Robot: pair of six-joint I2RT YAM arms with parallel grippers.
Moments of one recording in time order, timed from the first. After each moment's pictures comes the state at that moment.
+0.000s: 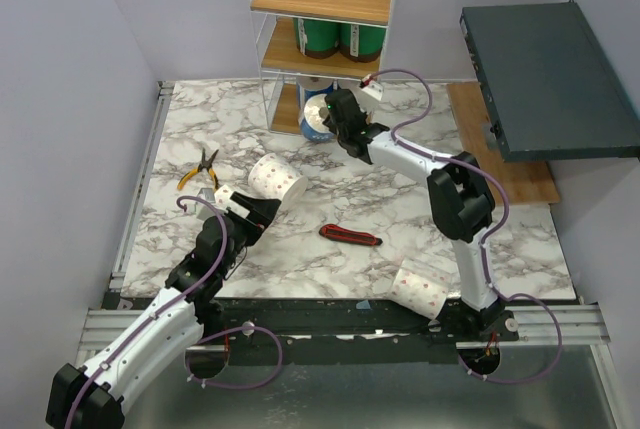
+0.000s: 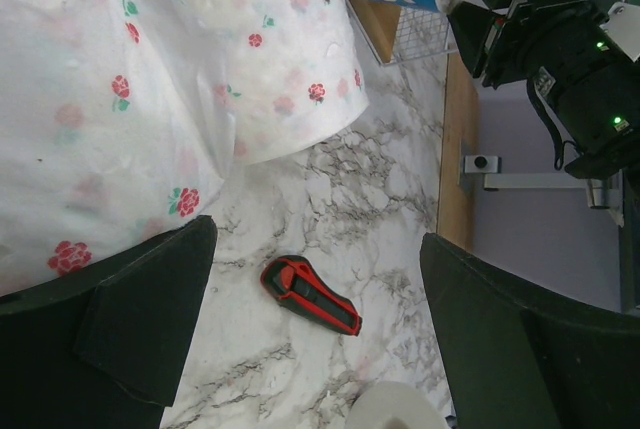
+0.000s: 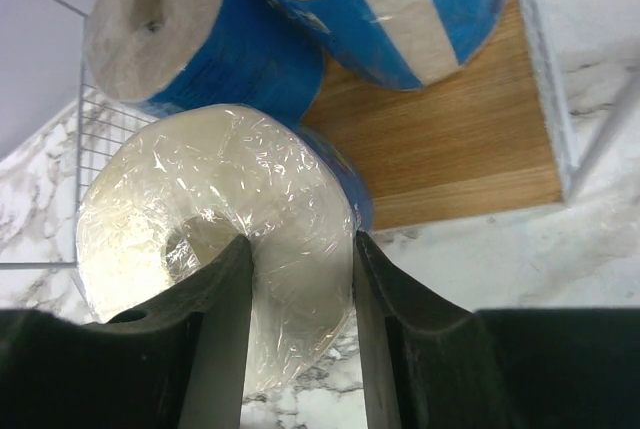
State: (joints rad) left arm -0.53 0.55 0.21 0.00 -0.23 -1.19; right arm 0.64 2.15 1.71 -0.08 0.57 0.87
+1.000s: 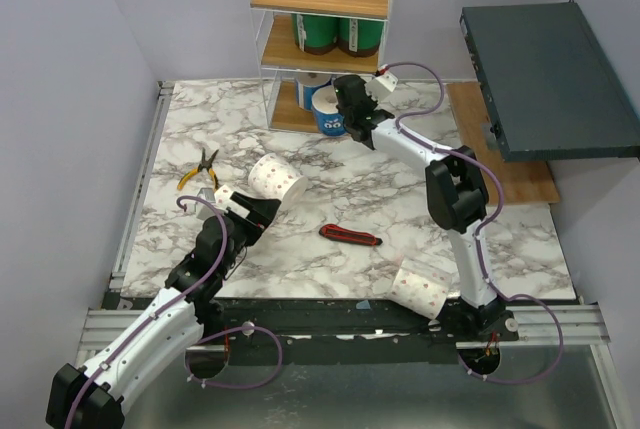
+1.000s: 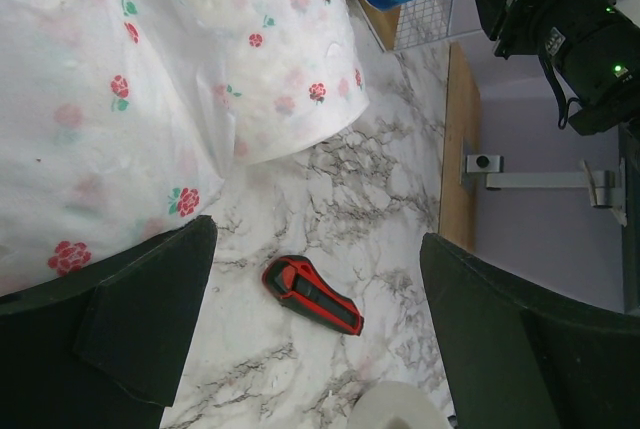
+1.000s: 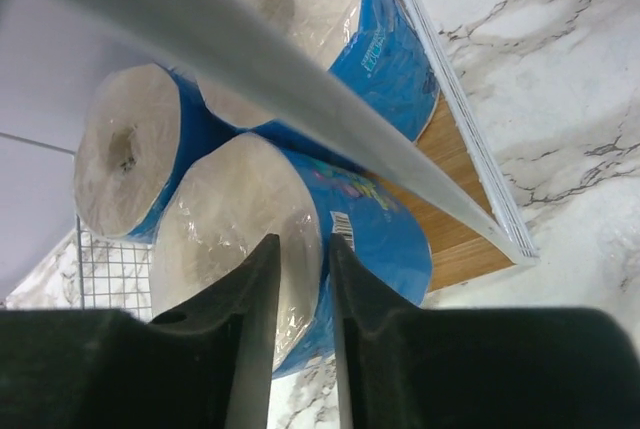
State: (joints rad) left arm -0.53 0.55 0.22 -0.01 -0.23 -1.18; right arm 0.58 2.24 1.85 -0.13 0.64 0.94
